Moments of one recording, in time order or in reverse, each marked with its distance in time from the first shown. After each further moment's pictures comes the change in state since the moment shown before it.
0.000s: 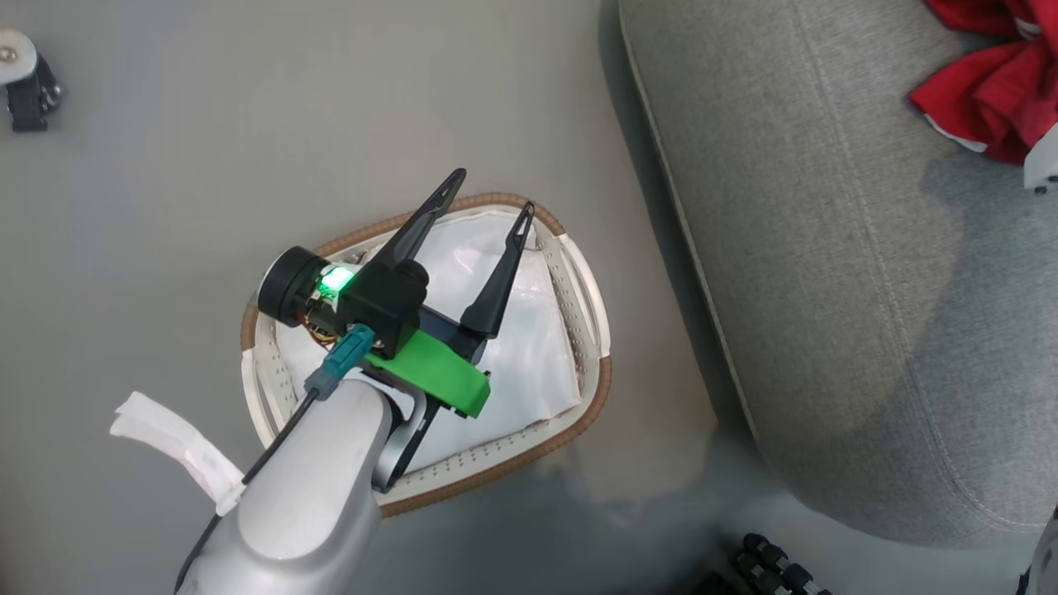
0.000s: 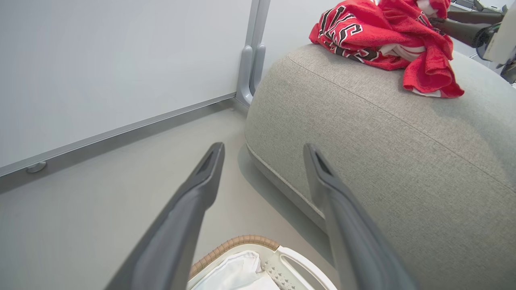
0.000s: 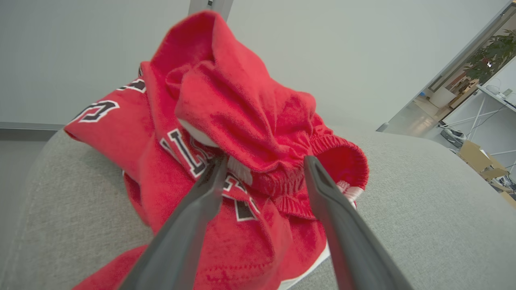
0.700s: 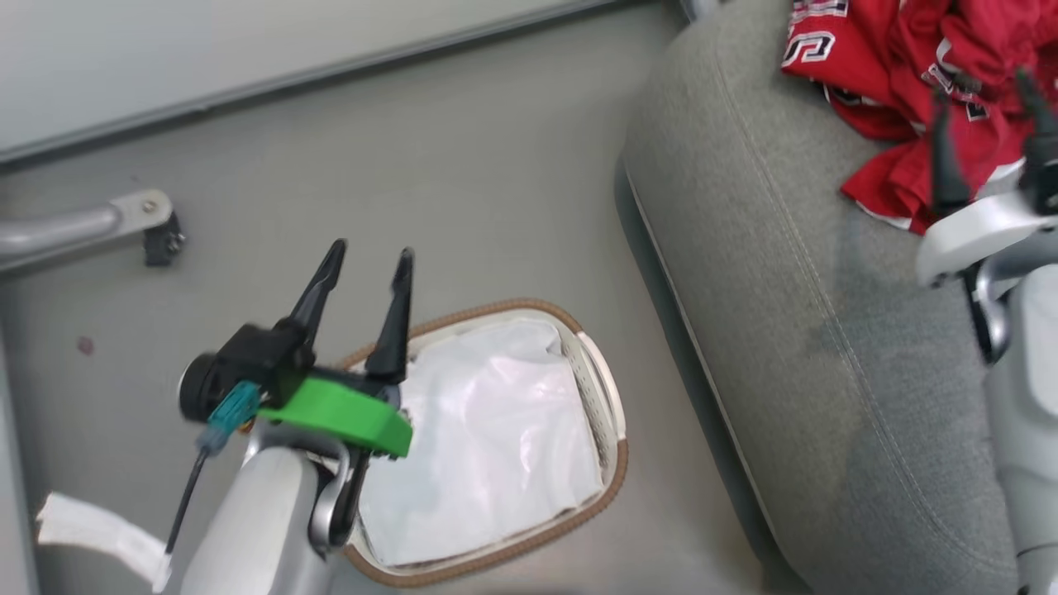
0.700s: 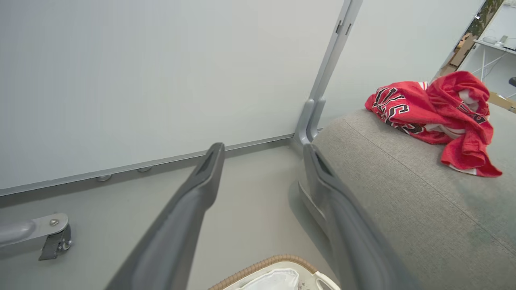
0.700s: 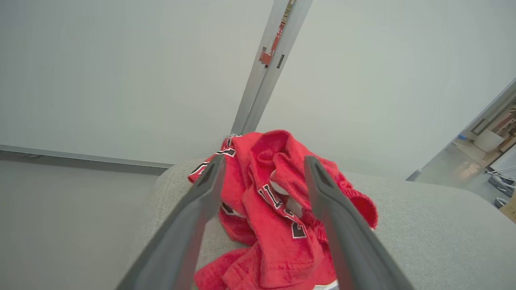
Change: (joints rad) left arm 0.191 -0.026 0.247 0.002 -0.072 0.000 0.000; right arm 0.163 0.017 0.203 -0.048 0.034 0.000 0.000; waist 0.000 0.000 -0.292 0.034
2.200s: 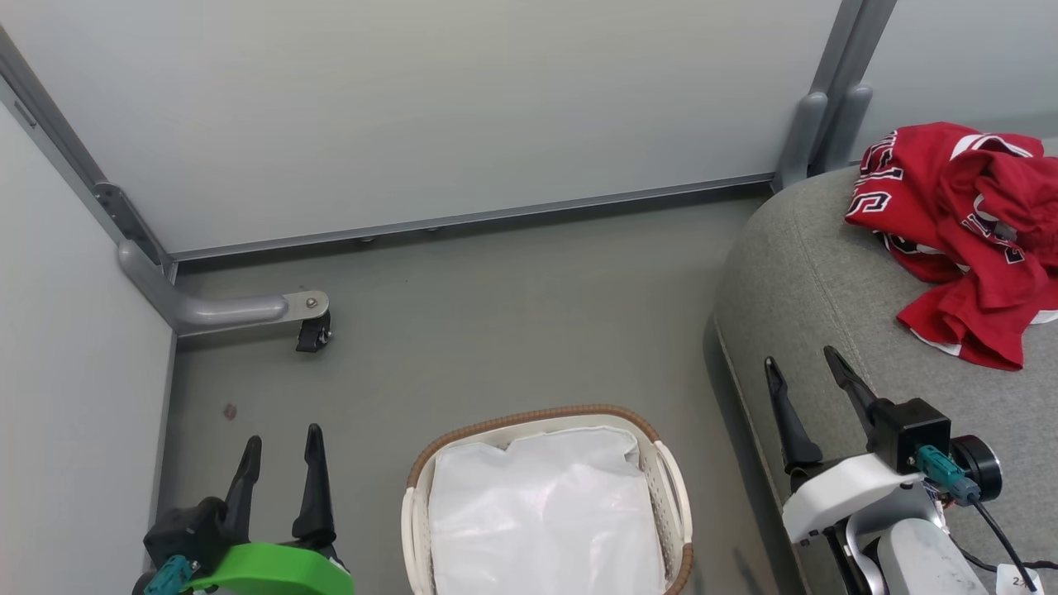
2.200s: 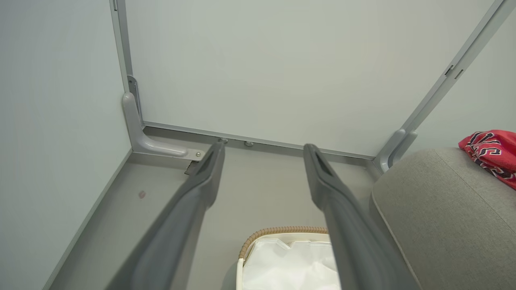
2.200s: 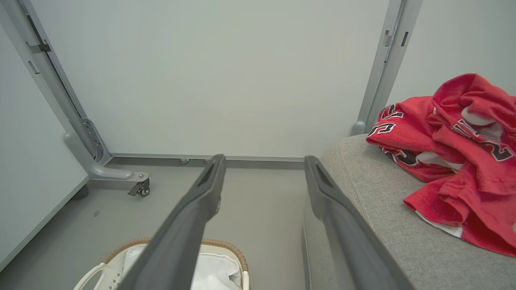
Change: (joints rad) left arm 0.358 -0.059 0.261 -0.009 -0.019 0.000 0.000; right arm 0.521 0.170 0.185 -0.218 0.237 0.000 0.000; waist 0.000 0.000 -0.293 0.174
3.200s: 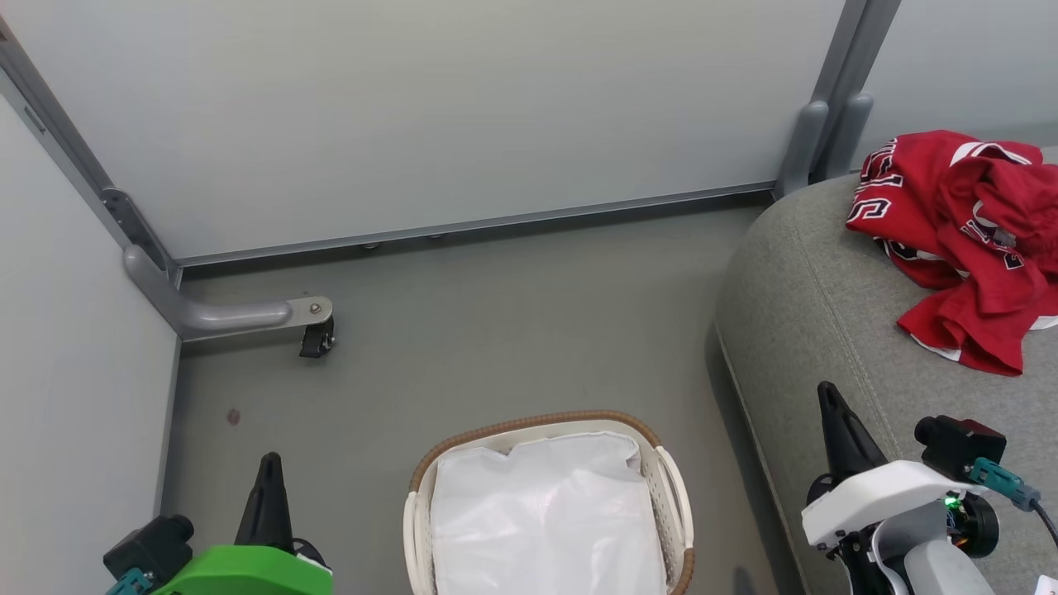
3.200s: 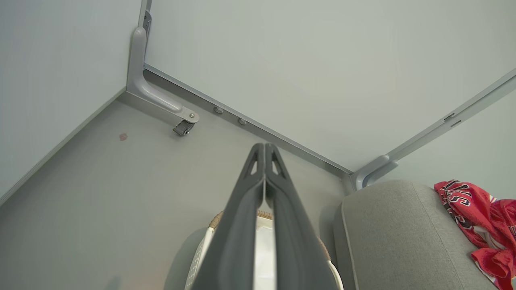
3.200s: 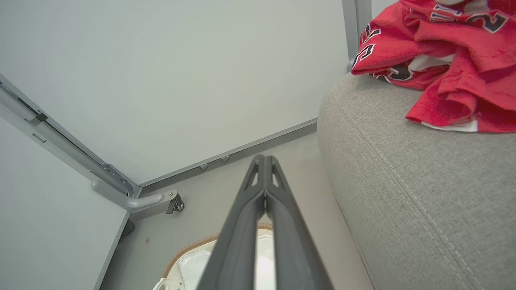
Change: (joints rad) left arm 0.001 -0.003 0.022 0.041 -0.311 0.000 0.080; right arm 0.033 0.010 -0.035 0.027 0.360 0.000 0.093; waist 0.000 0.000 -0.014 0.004
